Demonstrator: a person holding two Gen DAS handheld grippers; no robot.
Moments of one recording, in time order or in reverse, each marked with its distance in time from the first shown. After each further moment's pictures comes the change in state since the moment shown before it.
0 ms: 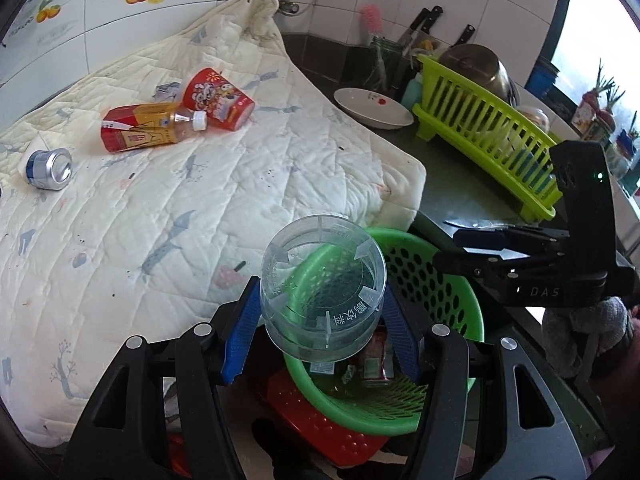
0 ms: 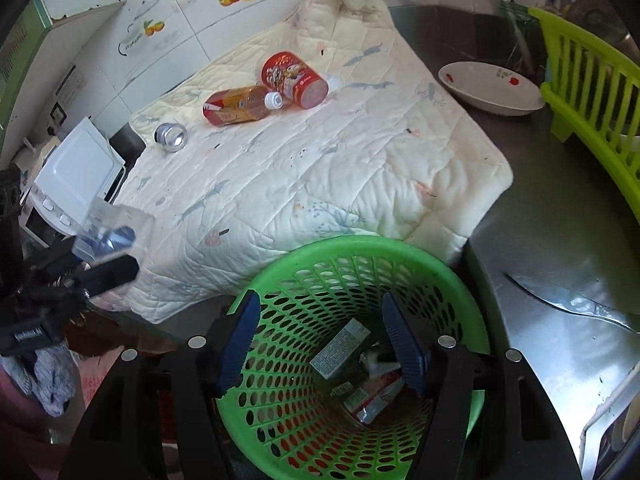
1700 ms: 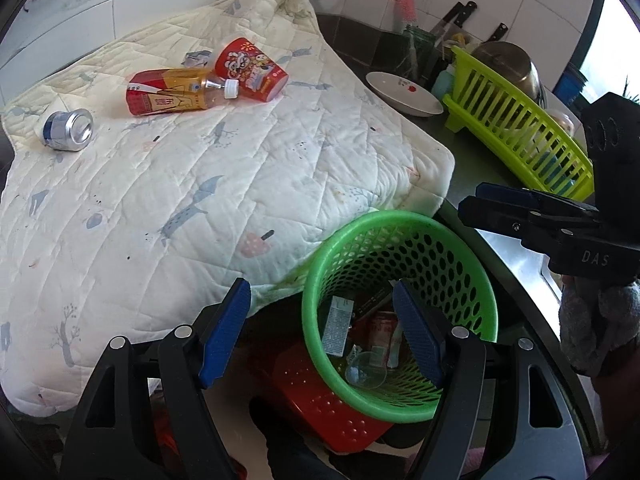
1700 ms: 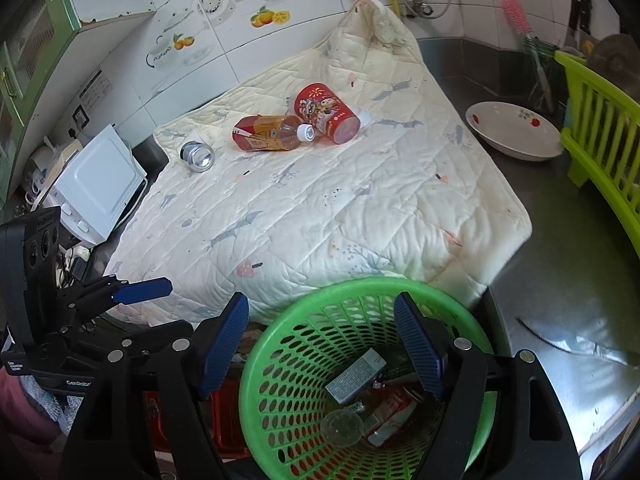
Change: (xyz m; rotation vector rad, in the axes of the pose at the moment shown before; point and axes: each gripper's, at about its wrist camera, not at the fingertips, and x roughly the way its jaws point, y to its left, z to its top) left arm 0.001 0.027 -0.008 -0.100 0.054 0.058; right arm -0.004 0.025 0.028 -0.068 -0.064 0.051
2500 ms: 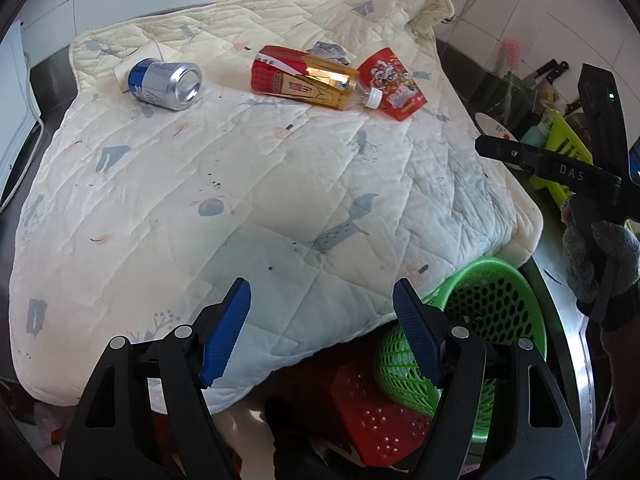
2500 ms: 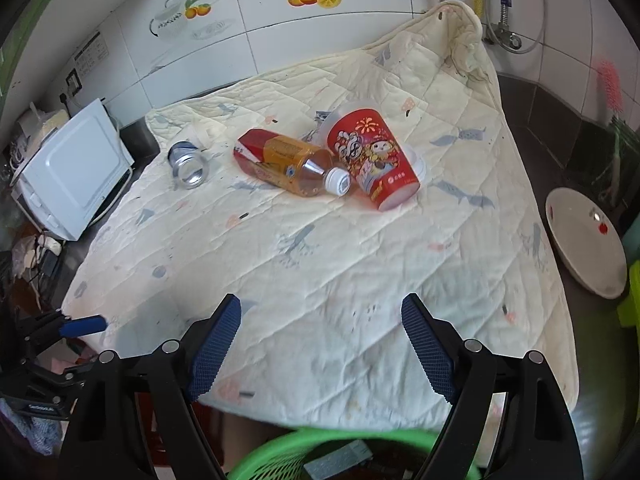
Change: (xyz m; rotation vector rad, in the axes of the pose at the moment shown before) left arm 0.000 0.125 0.013 -0.227 -0.011 0.125; right arm 0.118 0.043 0.120 -0.179 0.035 -0.038
